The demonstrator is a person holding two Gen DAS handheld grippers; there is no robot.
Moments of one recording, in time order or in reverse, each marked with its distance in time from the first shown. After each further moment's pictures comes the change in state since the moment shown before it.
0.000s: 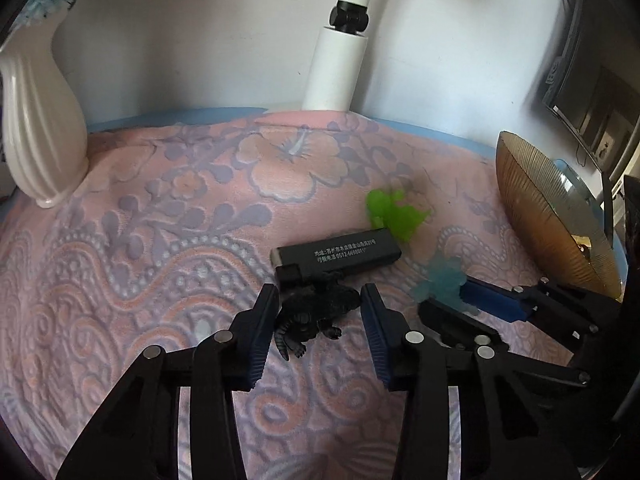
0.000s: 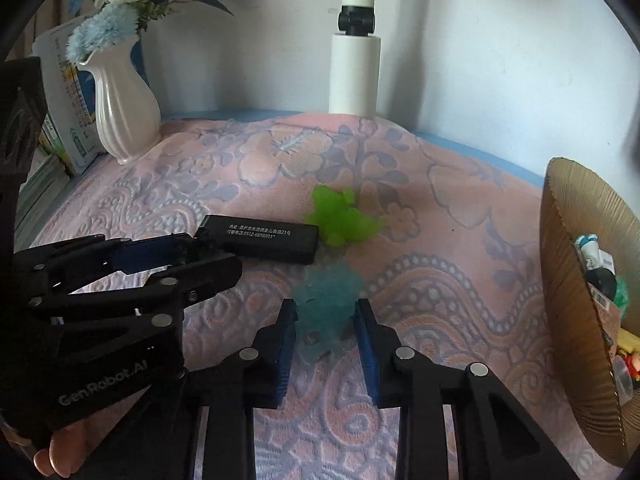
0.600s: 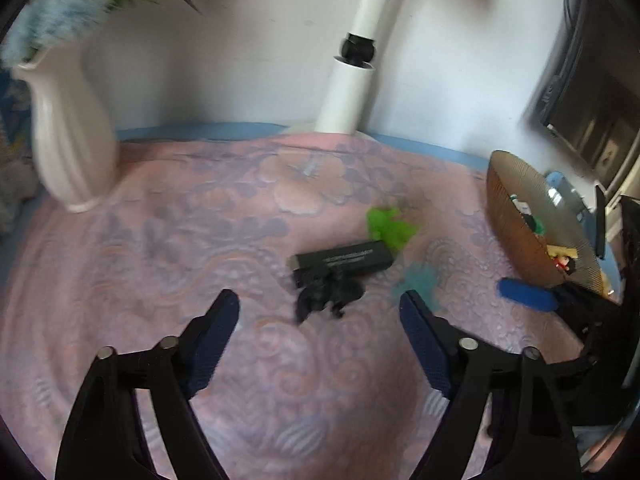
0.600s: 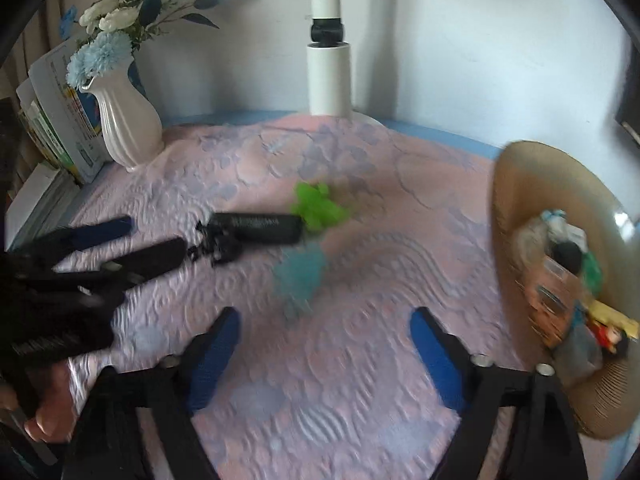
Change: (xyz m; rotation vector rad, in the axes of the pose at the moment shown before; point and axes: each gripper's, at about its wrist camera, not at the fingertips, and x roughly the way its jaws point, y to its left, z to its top) left arm -0.031 0.007 0.007 -0.030 -0.003 -0.012; right arm -0.028 -0.007 0.003 0.060 0.062 0.005
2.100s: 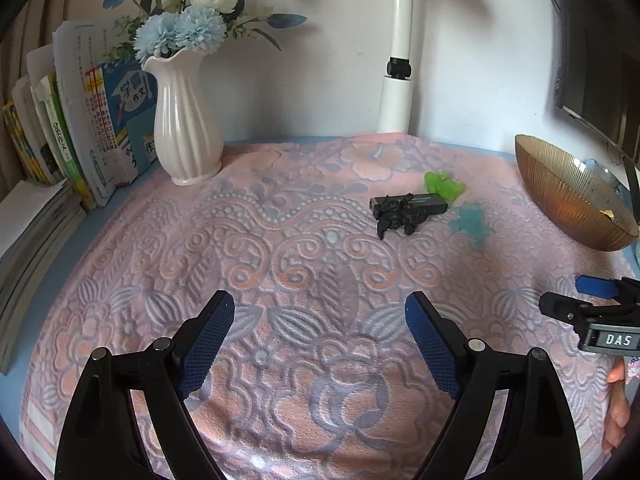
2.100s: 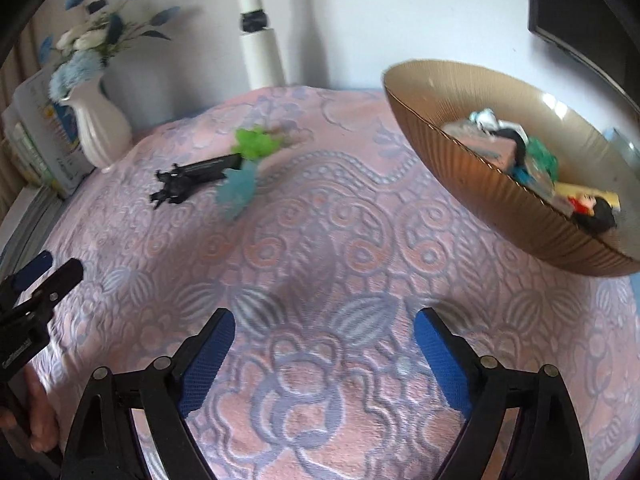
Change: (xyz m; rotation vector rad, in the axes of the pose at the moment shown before) left arm -0.067 0.011 -0.087 0.038 -0.193 0.270; right arm -0.014 -0.035 -0.087 0.168 -0.036 -0.071
